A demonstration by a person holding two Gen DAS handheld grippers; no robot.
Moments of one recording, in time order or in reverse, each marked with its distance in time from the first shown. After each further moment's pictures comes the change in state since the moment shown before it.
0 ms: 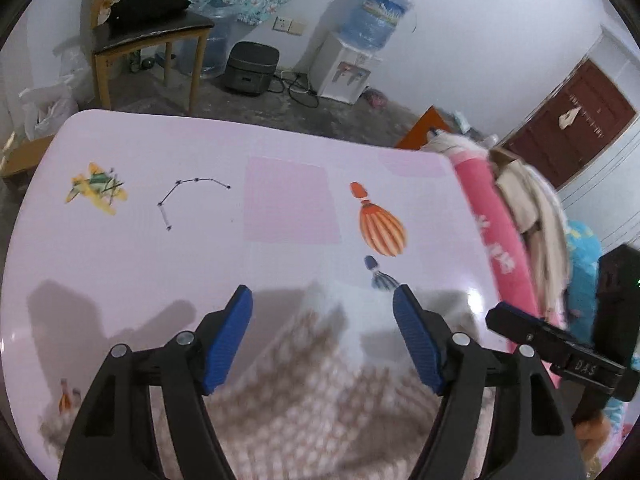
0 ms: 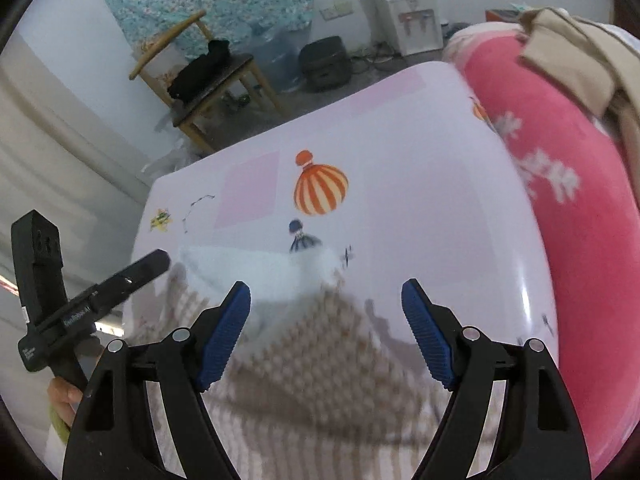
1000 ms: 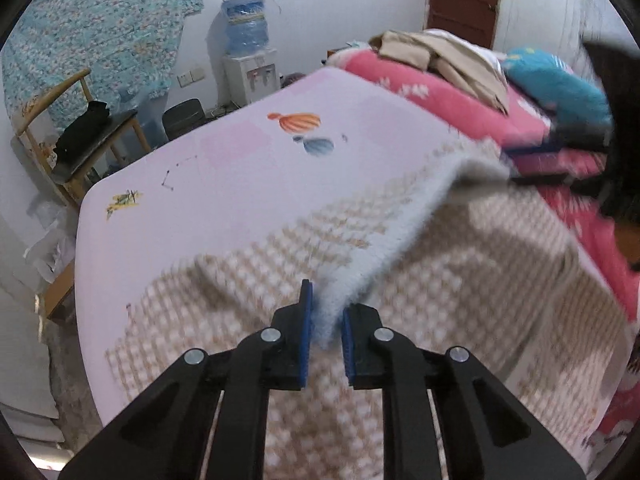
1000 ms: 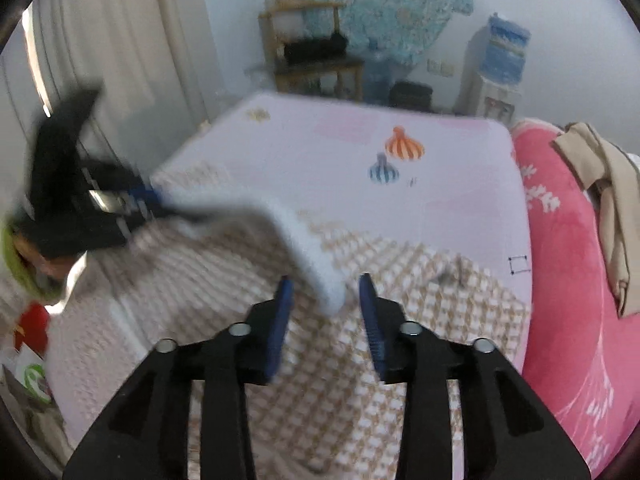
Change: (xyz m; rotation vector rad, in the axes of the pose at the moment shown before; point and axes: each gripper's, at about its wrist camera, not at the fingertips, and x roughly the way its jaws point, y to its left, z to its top) left arm -0.100 -0.029 -0.183 0.615 -0.026 0.079; right arm -0.121 0.049 -0.171 -0.479 -0.190 0.091
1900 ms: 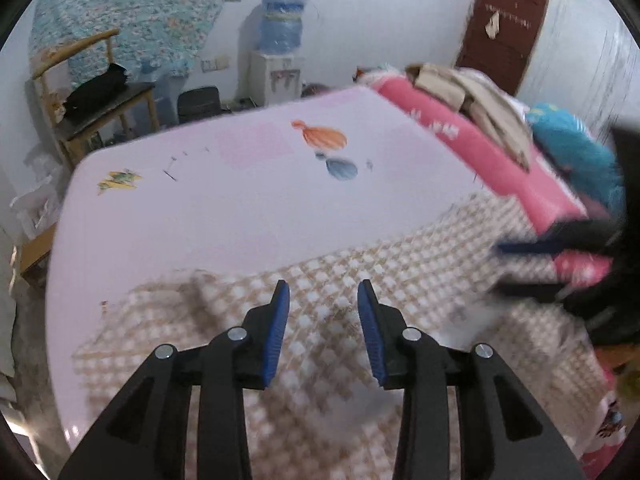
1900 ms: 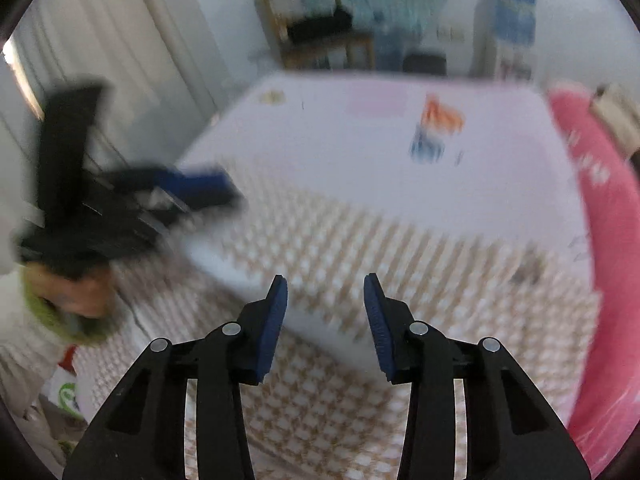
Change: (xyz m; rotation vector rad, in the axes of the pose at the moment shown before) left arm 0.035 0.028 0.020 -0.203 -0.029 -0.063; right arm 0.053 0.012 0.017 0.046 0.094 -0.007
